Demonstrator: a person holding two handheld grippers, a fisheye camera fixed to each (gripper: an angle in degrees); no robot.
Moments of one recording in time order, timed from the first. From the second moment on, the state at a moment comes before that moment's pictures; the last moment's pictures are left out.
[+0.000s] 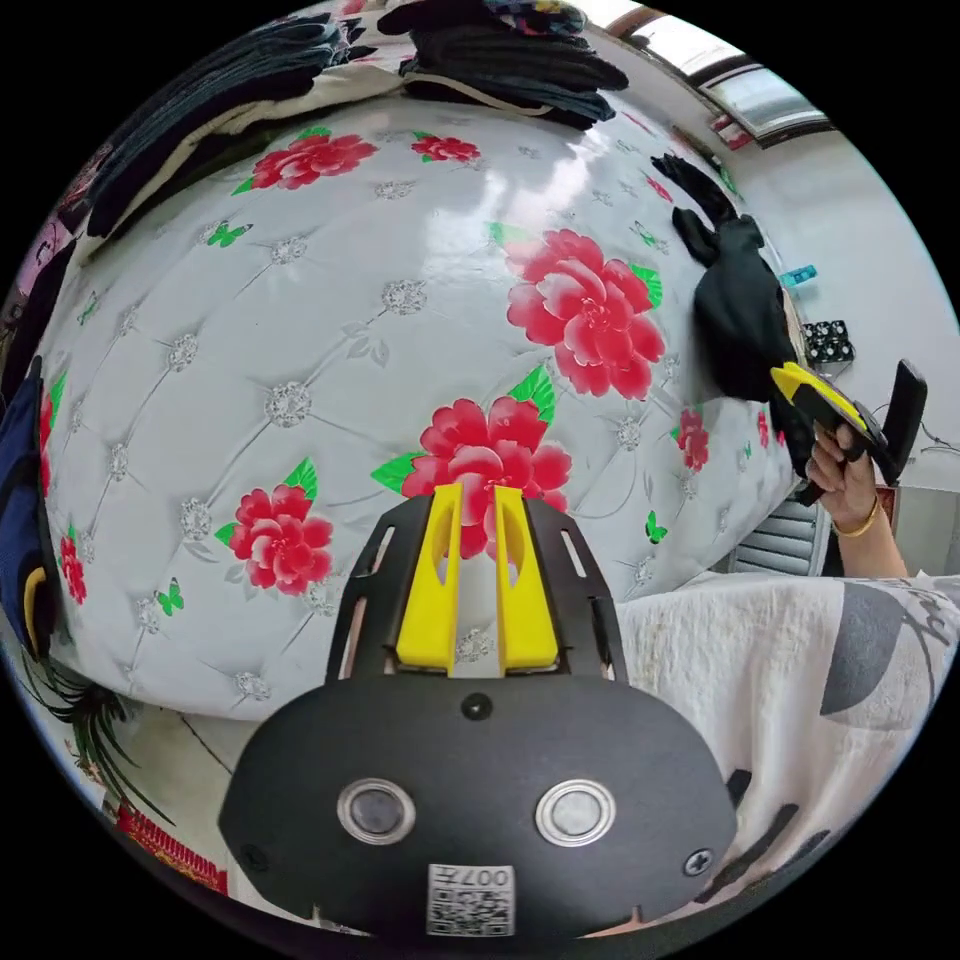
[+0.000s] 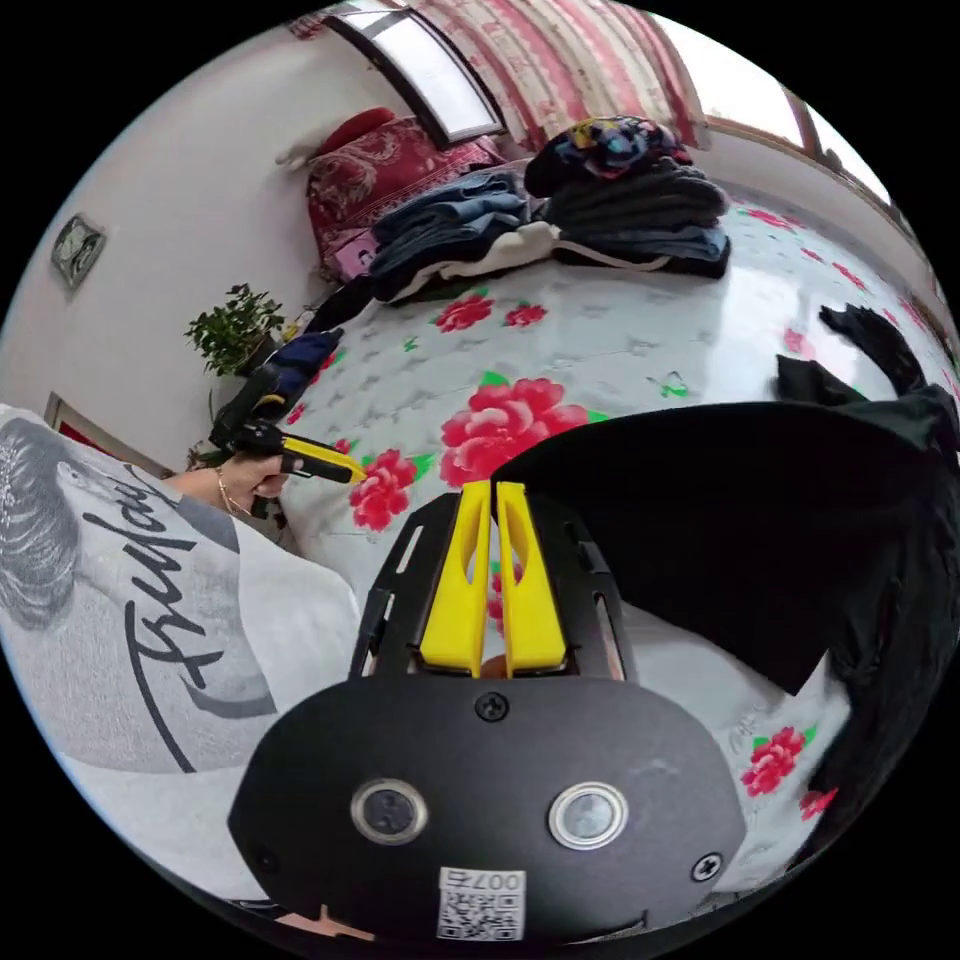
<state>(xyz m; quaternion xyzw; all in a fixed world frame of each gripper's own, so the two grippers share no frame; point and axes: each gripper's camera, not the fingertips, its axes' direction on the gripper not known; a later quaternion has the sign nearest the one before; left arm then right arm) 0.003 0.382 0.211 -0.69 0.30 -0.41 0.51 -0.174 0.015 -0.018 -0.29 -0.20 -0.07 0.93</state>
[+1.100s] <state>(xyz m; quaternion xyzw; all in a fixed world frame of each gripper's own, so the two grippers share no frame) 0.045 0.270 0.163 -0.68 0.36 -0.11 0.63 -0.310 0.172 0.043 -0.49 -0.17 -0.22 0.83</state>
